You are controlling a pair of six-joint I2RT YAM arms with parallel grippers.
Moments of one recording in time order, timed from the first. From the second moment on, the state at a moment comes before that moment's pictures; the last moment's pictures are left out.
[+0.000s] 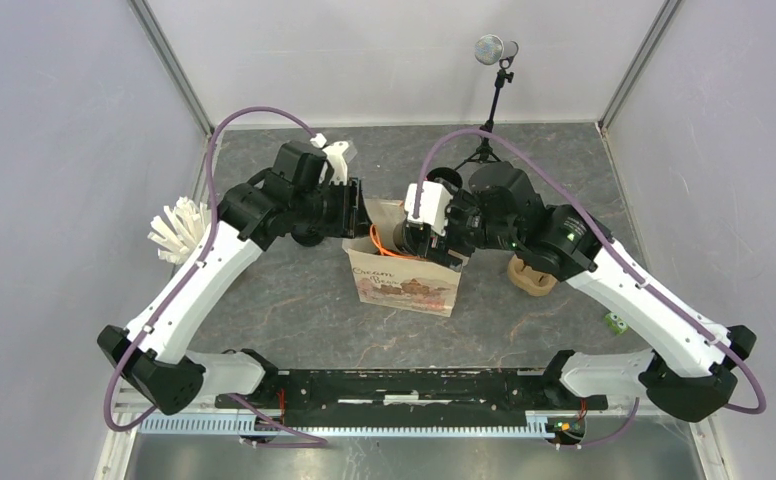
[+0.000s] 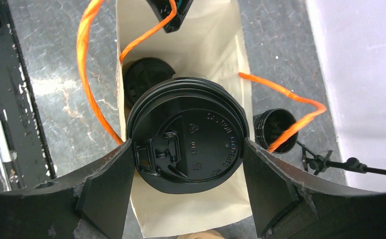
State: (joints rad) left arm -0.58 1.28 1.46 -0.92 0.24 -0.41; right arm 0.87 1.23 1.49 -0.83 -0.15 -0.53
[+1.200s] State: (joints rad) left arm -0.58 1.03 1.35 -1.26 0.32 -0.41; right arm 1.46 1.20 1.34 -0.88 0.27 -0.37
